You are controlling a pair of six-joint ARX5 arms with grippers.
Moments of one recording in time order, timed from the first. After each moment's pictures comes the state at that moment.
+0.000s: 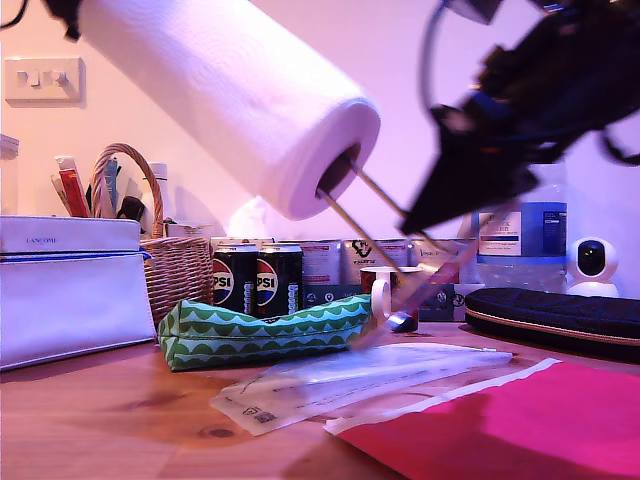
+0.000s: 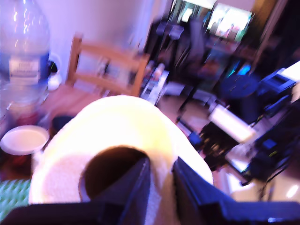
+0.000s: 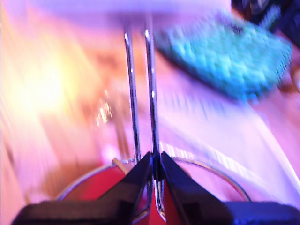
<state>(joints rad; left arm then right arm) -0.07 1.44 1.37 -0.77 1.25 0.55 0.65 1.18 0.62 -0.06 -0.19 -0.31</state>
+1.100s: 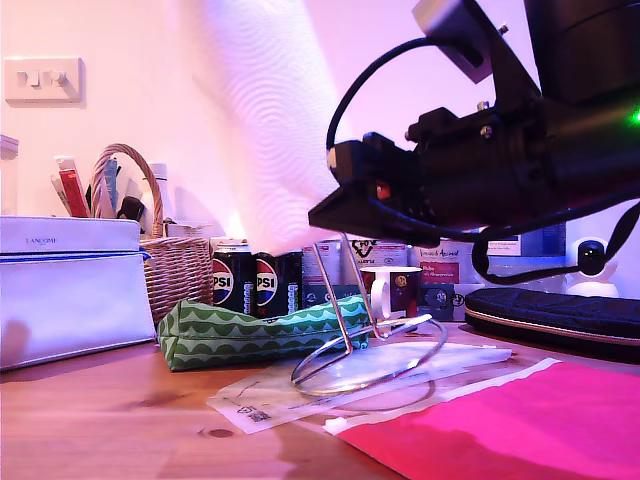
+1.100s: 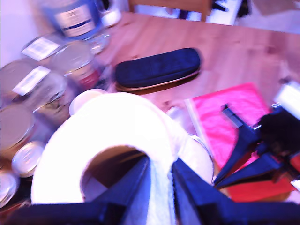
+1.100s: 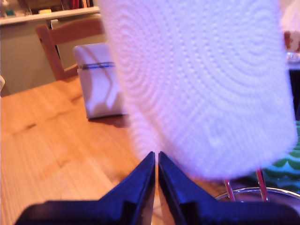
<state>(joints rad) -0.52 1.44 1.61 -0.88 0.43 0.50 0.73 1.55 0.37 1.05 -0.16 0.03</state>
